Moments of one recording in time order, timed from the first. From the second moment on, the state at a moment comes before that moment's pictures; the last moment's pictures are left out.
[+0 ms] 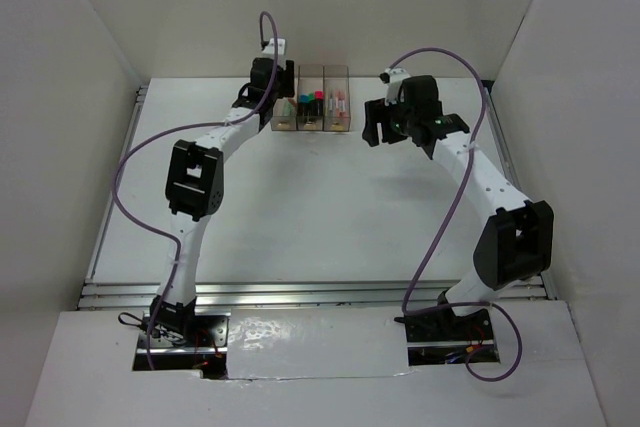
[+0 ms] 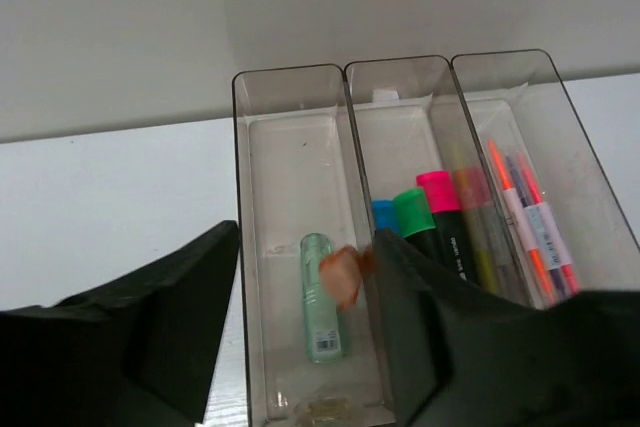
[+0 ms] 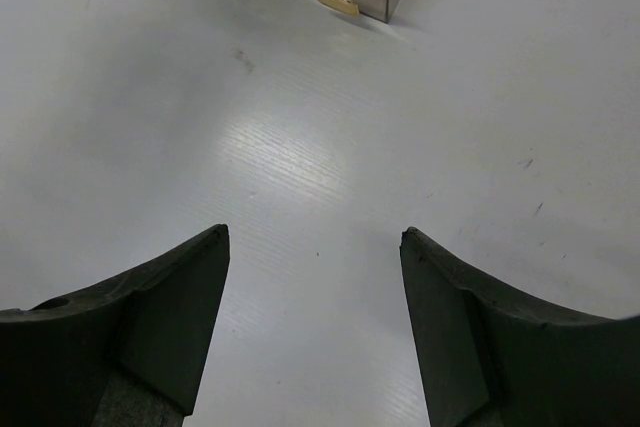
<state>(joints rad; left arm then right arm) -0.30 2.38 2.01 0.13 -0.18 -0.09 0.27 1.57 1.38 -0.44 -0.20 0.02</state>
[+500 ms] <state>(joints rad) -0.14 2.03 1.94 -0.35 0.03 -0.10 0.12 1.48 1.40 -0.53 -0.19 0.07</state>
